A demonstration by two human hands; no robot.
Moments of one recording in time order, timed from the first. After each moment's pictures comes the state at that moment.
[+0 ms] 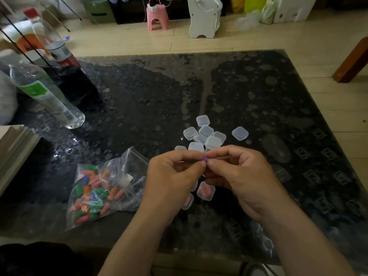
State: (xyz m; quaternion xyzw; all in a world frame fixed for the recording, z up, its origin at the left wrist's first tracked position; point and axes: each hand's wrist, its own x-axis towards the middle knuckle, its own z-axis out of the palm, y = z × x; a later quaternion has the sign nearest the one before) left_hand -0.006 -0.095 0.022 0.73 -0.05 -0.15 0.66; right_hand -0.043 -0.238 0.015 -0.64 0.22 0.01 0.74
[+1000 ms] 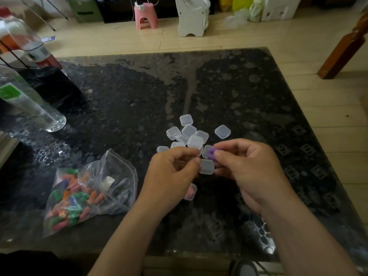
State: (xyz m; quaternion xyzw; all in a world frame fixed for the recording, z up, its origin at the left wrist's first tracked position) left_hand -0.001 -0.124 0.008 0.80 -0.08 -0.16 0.57; right_hand -0.053 -0.271 0.027 -0.65 0.31 -0.04 0.70
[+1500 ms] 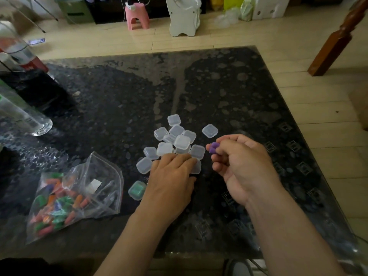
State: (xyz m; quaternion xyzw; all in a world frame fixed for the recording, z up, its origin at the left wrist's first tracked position) left_hand -0.002 -0.142 -0.028 0.93 -0.34 -0.04 0.13; right_hand -0.046 -0.280 0.035 -0.50 0.42 -0.07 0.75
